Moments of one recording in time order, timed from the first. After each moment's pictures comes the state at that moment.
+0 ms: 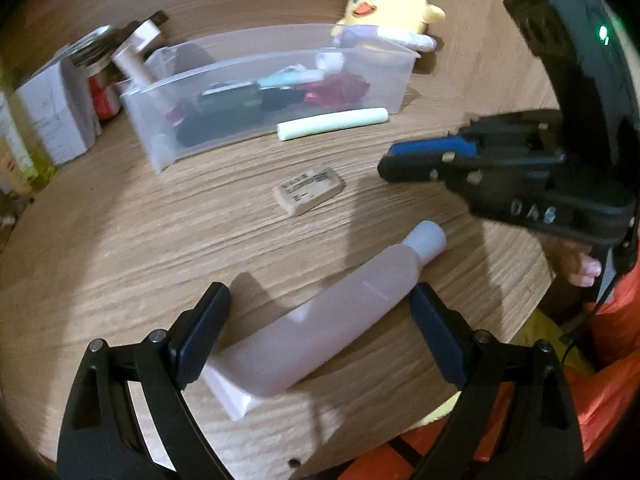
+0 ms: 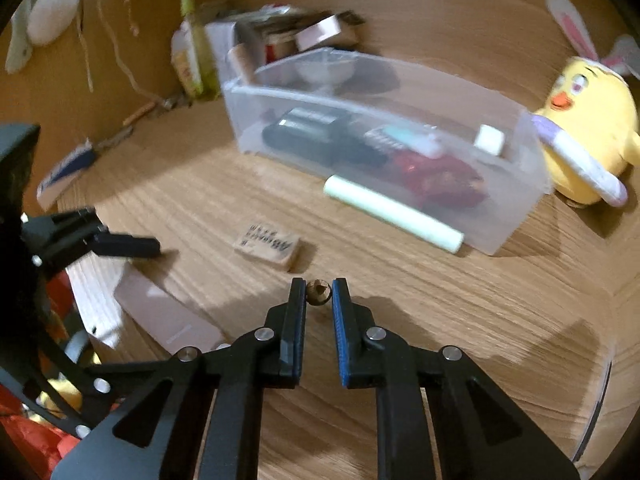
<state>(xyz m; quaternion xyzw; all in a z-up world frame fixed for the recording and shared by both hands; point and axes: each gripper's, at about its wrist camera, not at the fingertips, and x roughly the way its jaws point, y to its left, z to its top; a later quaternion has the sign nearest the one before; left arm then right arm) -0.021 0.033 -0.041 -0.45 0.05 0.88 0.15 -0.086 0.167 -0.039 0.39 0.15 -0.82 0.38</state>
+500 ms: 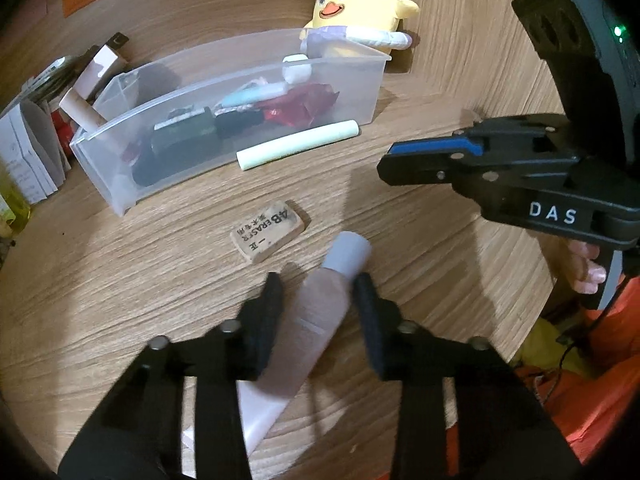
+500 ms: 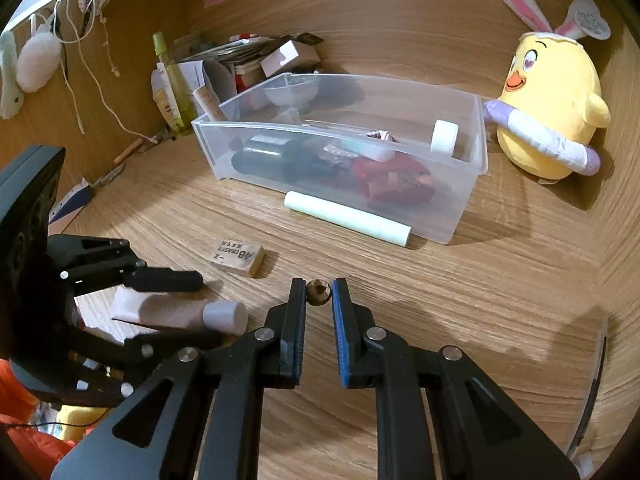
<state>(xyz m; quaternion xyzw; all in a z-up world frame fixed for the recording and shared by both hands) -0.040 0.054 -0.038 -0.44 0.06 0.88 0.18 -0.097 0.200 -0.030 0.39 0.10 -0.84 0.37</state>
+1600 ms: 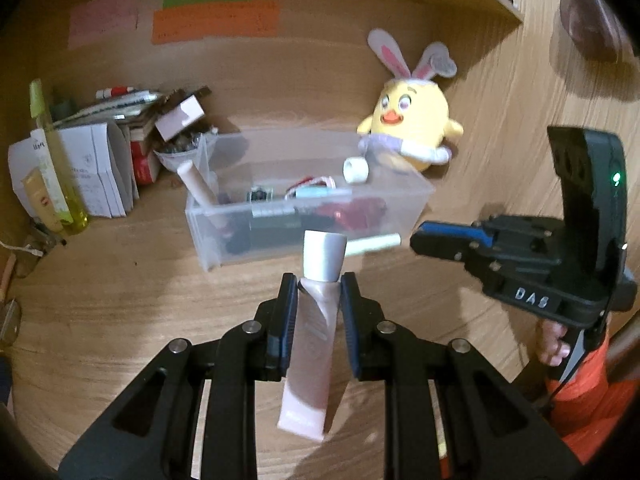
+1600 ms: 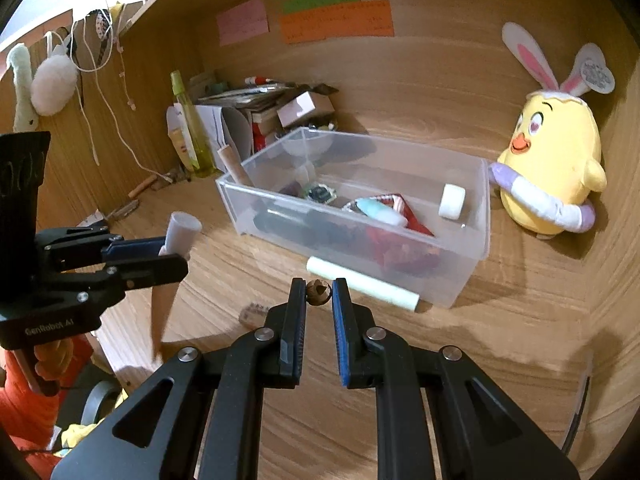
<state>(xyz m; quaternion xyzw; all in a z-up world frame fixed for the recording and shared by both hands) -0.033 0.002 0.036 -0.34 -0.03 0.93 0.12 -0.092 0.187 0.013 0.33 0.08 -0.86 0.38</state>
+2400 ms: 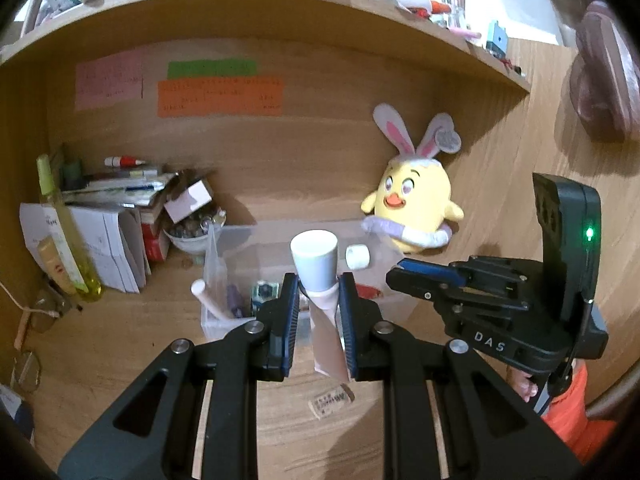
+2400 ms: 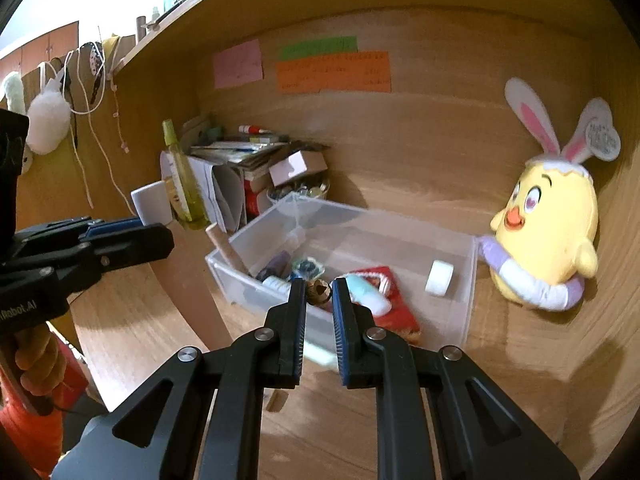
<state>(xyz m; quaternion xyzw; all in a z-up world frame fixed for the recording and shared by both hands) -0.061 0.001 0.106 -0.27 -0.04 0.96 0.10 -0.124 0.172 0.060 0.28 0.08 -0.88 0.38</state>
